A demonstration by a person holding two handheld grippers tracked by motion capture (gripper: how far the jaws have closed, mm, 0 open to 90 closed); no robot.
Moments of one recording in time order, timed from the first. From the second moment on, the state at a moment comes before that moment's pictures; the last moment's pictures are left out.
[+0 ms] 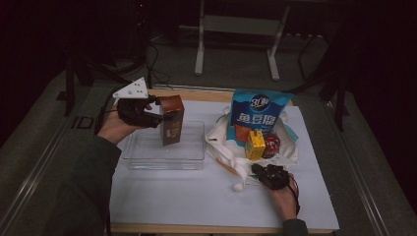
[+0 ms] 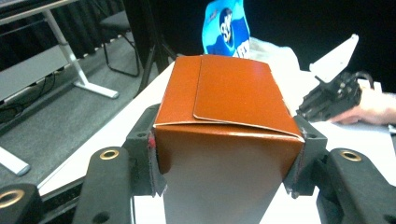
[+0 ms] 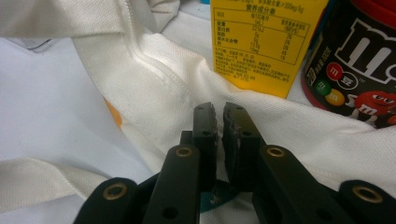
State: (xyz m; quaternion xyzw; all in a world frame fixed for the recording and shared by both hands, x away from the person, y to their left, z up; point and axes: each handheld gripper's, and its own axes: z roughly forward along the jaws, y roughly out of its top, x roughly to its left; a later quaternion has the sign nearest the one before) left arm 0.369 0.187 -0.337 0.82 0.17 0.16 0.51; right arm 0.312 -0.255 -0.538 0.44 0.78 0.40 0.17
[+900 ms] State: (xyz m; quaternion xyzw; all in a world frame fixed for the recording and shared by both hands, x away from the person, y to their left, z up) left arm 0.371 0.186 -0.358 0.88 0.16 0.15 0.43; right arm 0.311 -0.255 -0.538 0.44 0.79 0.40 0.17
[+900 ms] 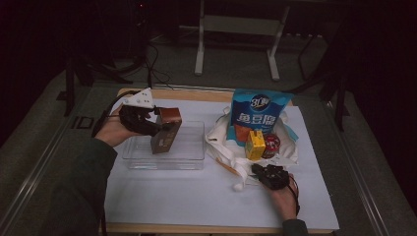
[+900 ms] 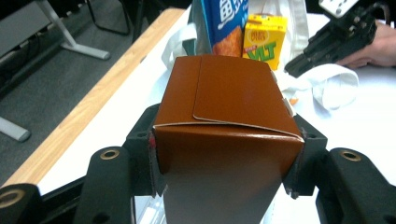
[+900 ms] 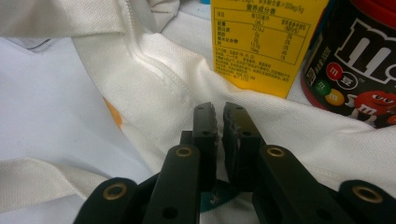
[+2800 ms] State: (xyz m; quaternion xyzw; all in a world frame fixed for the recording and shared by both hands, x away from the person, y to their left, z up) left arm 0.398 0.117 -0.400 0.94 0.13 0.03 0.31; right arm 0.311 -0.254 -0.538 0.44 0.79 0.40 0.18
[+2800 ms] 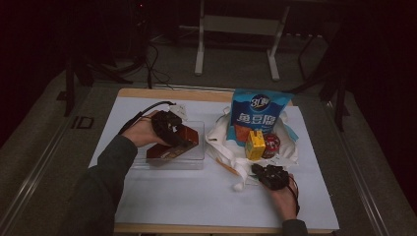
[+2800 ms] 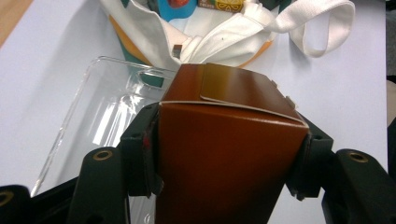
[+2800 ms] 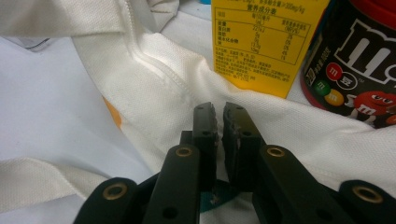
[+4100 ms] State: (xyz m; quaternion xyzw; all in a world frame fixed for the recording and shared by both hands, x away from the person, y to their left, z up) left arm 0.393 0.087 -0.437 0.95 0.14 0.02 0.27; right arm 0.311 -0.254 -0.538 0.44 0.79 0.40 0.18
